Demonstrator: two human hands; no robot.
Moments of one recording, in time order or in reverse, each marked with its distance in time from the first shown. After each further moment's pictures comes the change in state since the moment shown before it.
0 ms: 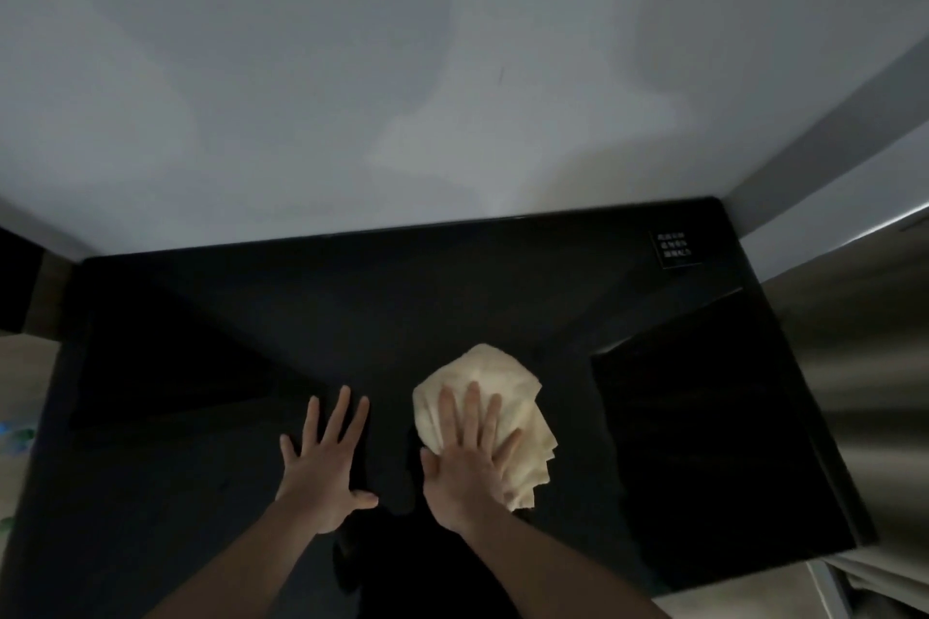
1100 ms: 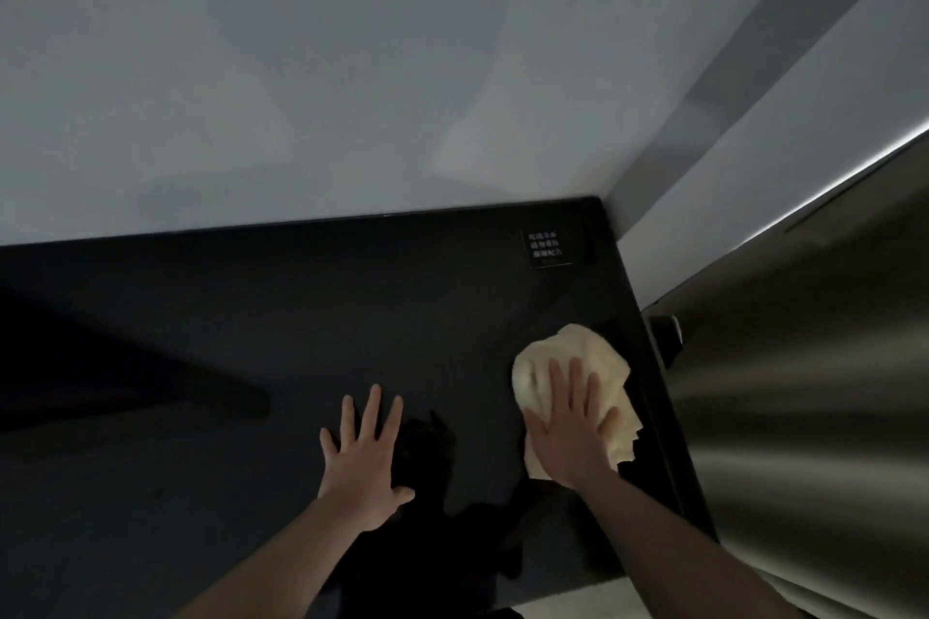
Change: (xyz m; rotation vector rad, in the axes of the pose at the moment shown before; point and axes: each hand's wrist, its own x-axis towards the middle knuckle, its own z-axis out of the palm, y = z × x) left_hand 0.029 0.292 0.036 0.055 0.025 0.050; right_hand 0.023 0.355 -0.136 0.045 0.119 0.168
